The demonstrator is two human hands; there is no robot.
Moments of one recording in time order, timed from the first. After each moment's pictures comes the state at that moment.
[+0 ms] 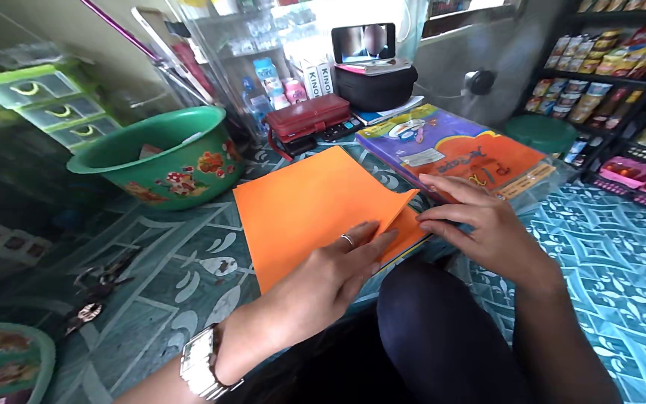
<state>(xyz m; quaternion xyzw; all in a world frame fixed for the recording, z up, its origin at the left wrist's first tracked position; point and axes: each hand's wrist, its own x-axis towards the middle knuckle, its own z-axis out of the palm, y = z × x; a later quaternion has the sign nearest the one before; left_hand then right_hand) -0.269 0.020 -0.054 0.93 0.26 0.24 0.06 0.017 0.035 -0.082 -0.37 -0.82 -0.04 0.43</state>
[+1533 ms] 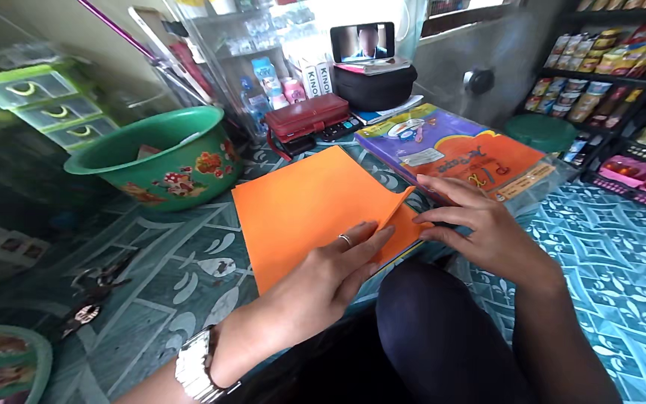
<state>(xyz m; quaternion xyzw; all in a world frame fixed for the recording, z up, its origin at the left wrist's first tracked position) -0.269 0.020 -0.054 0.93 0.27 0.25 0.07 0.018 0.036 -0.085 -0.37 -0.83 -0.03 0.41</state>
